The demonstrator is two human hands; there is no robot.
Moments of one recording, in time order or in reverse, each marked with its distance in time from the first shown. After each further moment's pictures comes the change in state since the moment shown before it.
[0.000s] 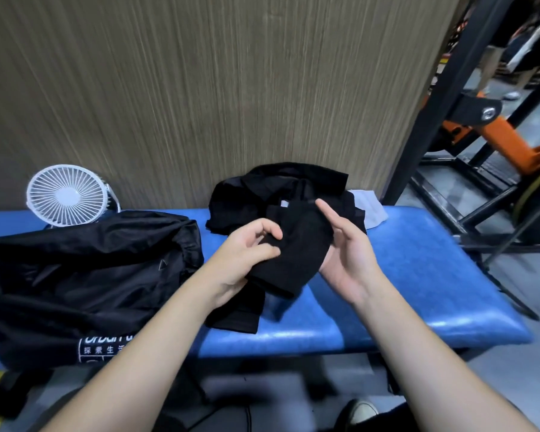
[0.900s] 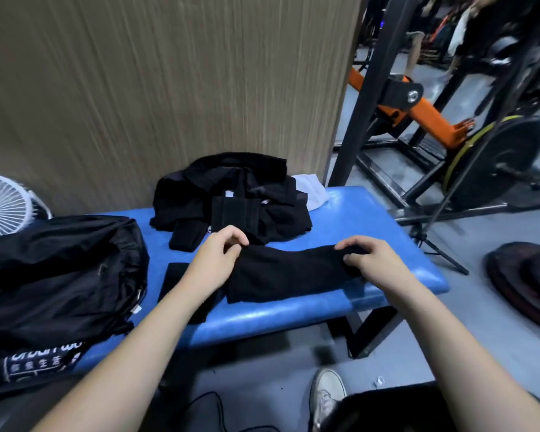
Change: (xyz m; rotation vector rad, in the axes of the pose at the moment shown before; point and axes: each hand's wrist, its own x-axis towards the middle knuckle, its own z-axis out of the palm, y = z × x) left_hand 0.031 -0.056 0.025 0.796 0.174 0.066; right_hand -0.080 -0.061 -0.116 -1.185 0.480 -0.119
